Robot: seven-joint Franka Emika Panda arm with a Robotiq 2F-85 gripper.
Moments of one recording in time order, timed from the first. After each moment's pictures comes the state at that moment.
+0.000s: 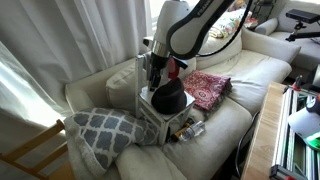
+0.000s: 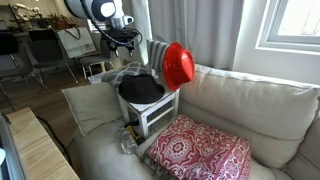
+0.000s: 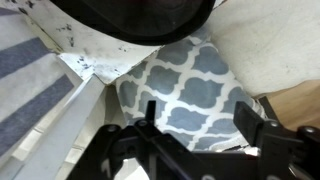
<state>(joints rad) -0.04 0.43 0.37 -2.13 0.08 2.83 -0.57</state>
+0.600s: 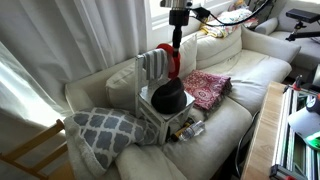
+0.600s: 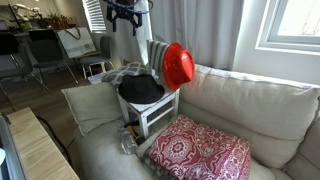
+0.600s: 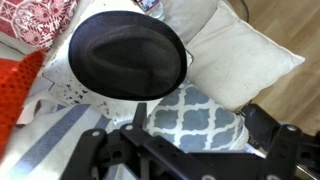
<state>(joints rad) -0.13 0.13 0.24 -2.07 0.24 2.15 -0.58</state>
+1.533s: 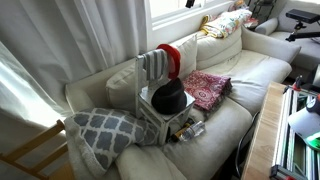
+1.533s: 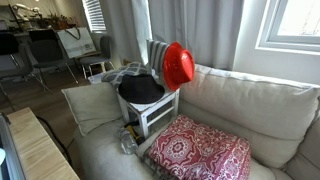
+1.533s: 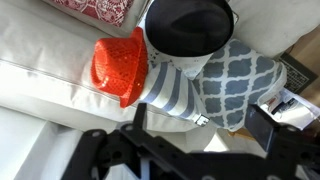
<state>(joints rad) -0.13 -0.08 -0.03 -1.99 0.27 2.08 -0.63</state>
